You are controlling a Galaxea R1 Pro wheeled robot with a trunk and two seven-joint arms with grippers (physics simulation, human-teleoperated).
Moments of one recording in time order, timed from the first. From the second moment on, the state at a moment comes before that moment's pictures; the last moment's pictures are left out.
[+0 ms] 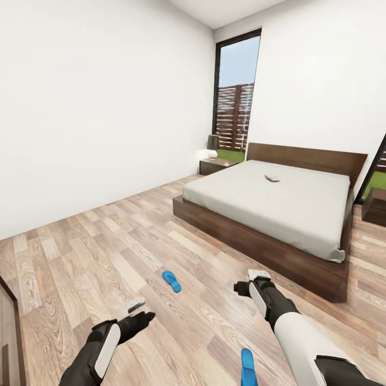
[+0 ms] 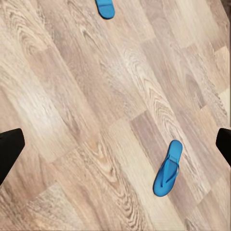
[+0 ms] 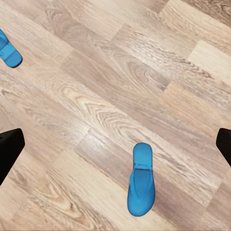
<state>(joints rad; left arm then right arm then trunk) -0.38 -0.08 0.17 -0.90 0.33 0.60 -0.01 -0.78 0.07 -0.12 -0.46 0.00 0.51 -0.12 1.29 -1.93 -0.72</state>
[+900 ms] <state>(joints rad) -0.38 -0.08 0.21 -1.00 0.32 0.63 0.07 -0.94 0.07 -0.12 -0.24 0.00 0.58 -0.24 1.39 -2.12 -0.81</state>
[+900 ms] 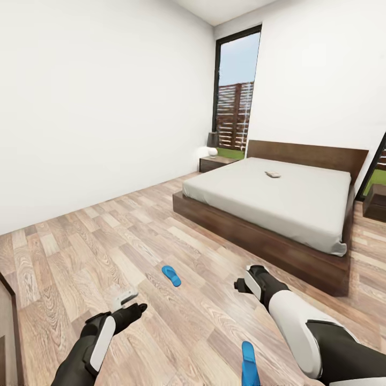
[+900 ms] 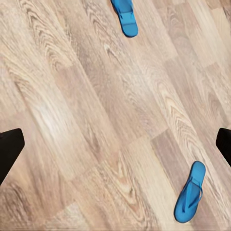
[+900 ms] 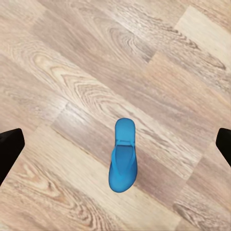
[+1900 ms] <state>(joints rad) -0.38 -0.08 0.19 -0.96 0.32 0.62 0.06 -0.94 0.07 -0.12 -0.25 0.00 0.57 -0.23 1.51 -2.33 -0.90</state>
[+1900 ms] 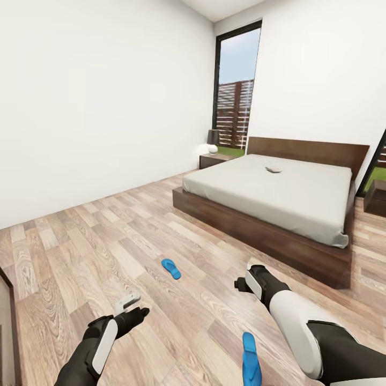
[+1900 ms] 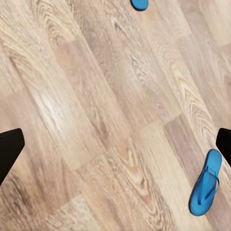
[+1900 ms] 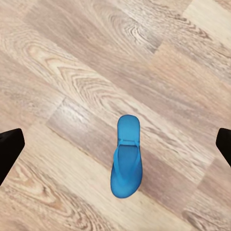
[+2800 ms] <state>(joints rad) -0.36 -0.06 0.21 -0.95 0.33 0.64 0.07 -0.94 0.08 -0.13 -0.26 -0.01 0.52 -0.23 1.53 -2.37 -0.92</state>
